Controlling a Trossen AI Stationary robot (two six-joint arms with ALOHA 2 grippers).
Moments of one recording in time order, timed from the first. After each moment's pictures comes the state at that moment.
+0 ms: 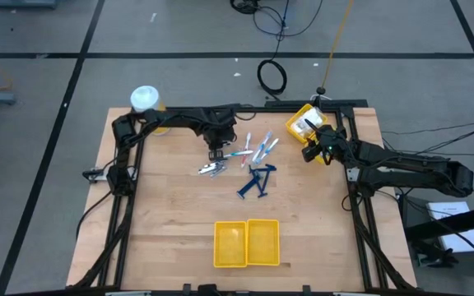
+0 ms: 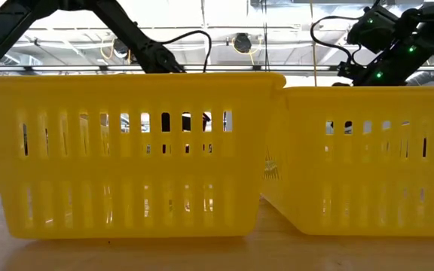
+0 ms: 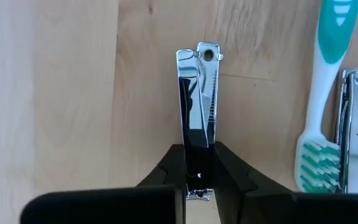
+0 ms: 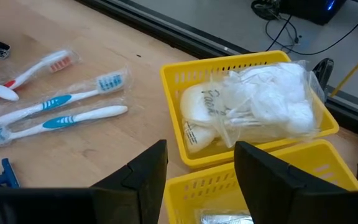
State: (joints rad) left arm 0.49 2.05 1.33 -0.67 -0.01 0.38; right arm -0.42 0.81 0.42 -0.32 0.49 0.35
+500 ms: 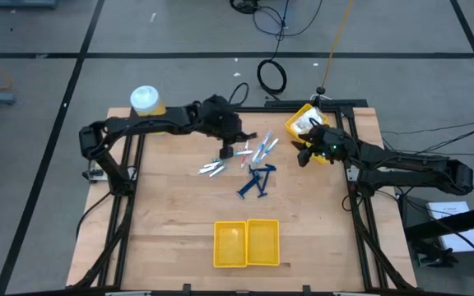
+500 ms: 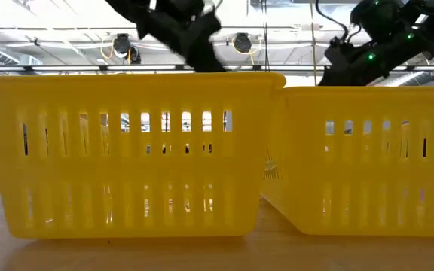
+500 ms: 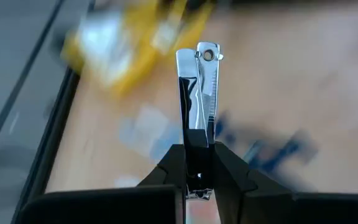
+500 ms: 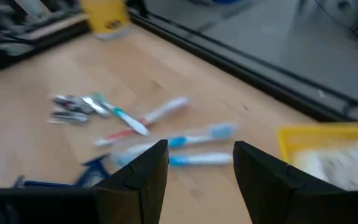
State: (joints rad) left arm 0.36 1.68 1.33 -0.27 0.30 0.34; right arm -0.37 0.81 0.42 -0.04 0.20 0.26
